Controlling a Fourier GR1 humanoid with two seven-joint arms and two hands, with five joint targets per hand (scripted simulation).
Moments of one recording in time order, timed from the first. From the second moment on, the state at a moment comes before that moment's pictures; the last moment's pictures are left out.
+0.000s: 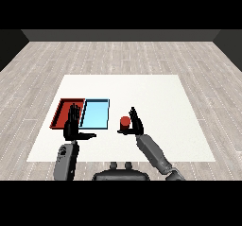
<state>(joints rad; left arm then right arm) -0.01 0.03 0.05 -1.62 0.11 -0.09 -0.45 -0.36 0.00 0.44 -0.94 -0.54 -0.23 -0.53</state>
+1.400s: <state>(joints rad) 0.03 0.04 0.06 -1.64 0.14 -0.11 -0.46 -0.51 0.00 0.57 -0.80 -0.72 -0.32 -0.53</state>
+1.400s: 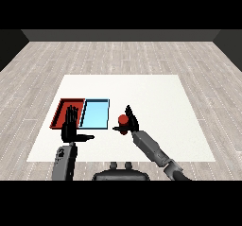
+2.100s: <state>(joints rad) 0.02 0.04 0.07 -1.66 0.15 -0.11 -0.44 -0.59 0.00 0.67 -0.72 -0.71 -0.52 -0.50</state>
